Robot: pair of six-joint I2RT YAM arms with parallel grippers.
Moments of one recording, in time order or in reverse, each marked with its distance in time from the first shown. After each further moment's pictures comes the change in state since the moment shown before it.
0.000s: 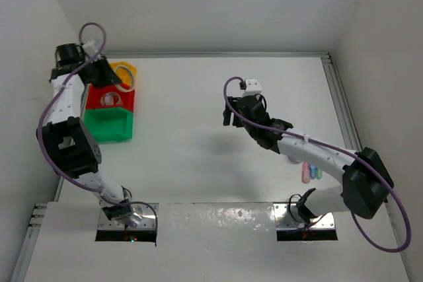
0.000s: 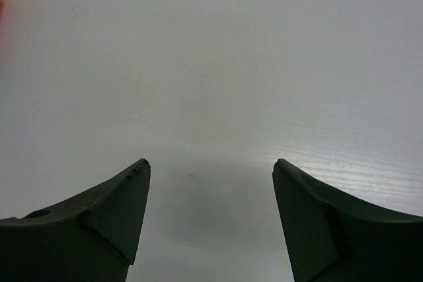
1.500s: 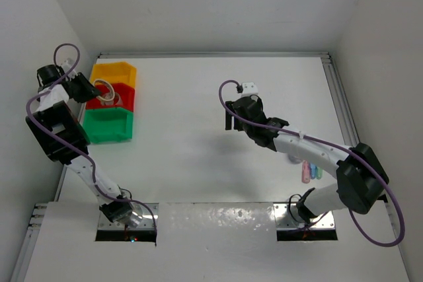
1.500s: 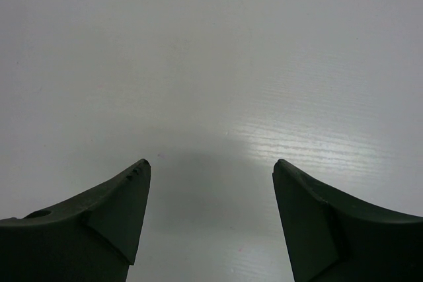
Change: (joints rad) left arm 0.277 0.246 -0.046 0.245 0.026 -0.095; right arm 0.000 0.050 0.023 -0.114 0.022 -0.025
